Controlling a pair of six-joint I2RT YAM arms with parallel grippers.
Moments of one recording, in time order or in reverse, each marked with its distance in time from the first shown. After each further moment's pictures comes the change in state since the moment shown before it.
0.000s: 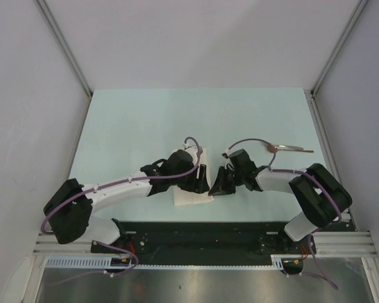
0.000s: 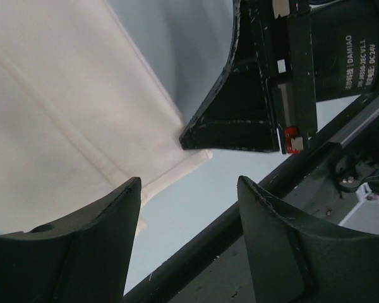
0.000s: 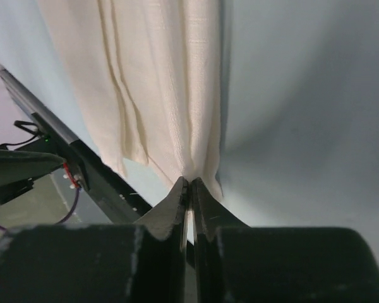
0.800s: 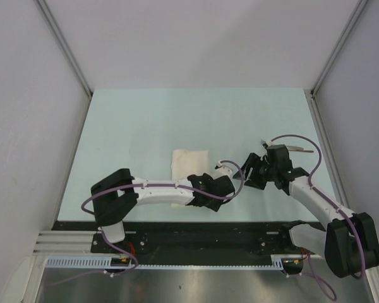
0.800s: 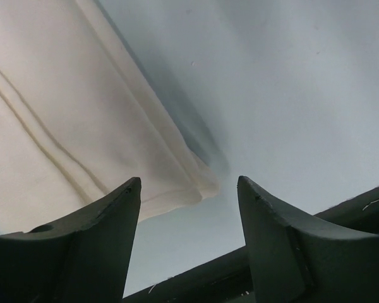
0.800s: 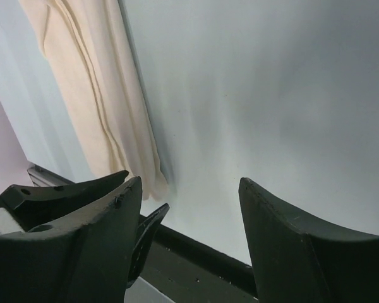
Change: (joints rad) left arm -0.365 0.372 0.319 -0.322 -0.504 0.018; right arm -0.311 -0.476 -0.071 -0.352 0.138 -0.032
